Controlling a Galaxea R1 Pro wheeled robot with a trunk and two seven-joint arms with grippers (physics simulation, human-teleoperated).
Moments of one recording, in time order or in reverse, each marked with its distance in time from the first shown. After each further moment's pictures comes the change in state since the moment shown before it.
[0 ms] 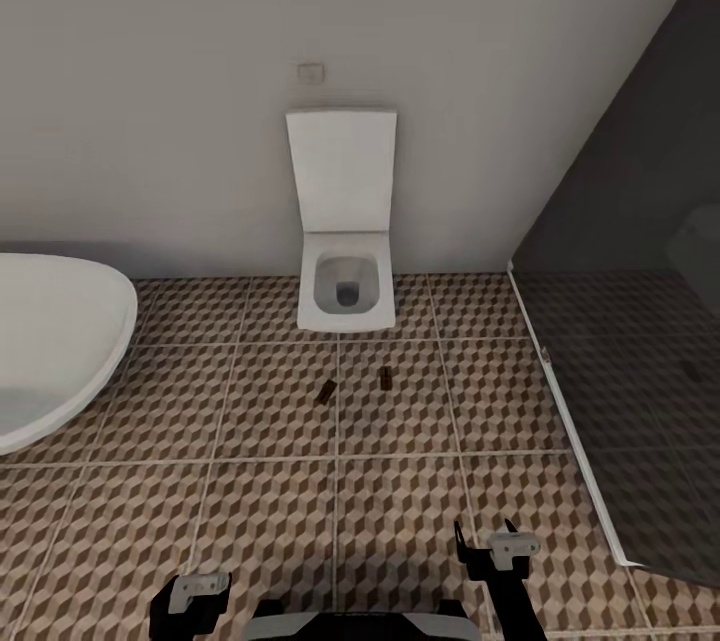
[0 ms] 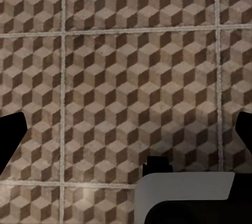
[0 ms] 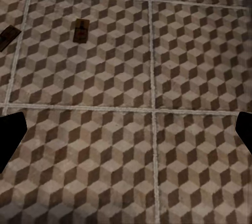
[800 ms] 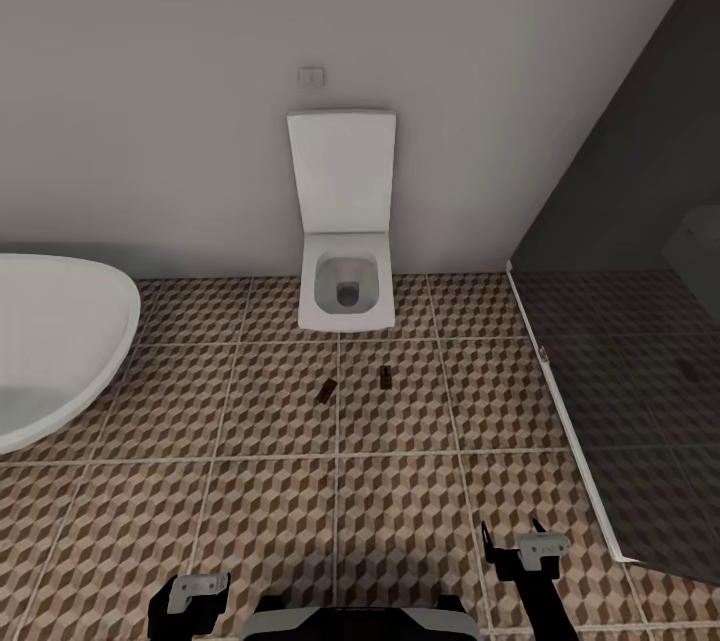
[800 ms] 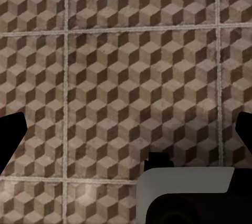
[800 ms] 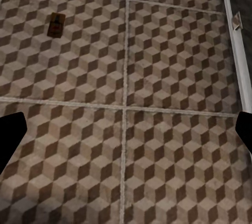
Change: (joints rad) left arm 0.000 0.003 0.000 0.000 0.002 0.002 0.000; right arm 0.000 -0.080 0.002 0.000 0.000 0.004 0.003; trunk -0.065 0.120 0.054
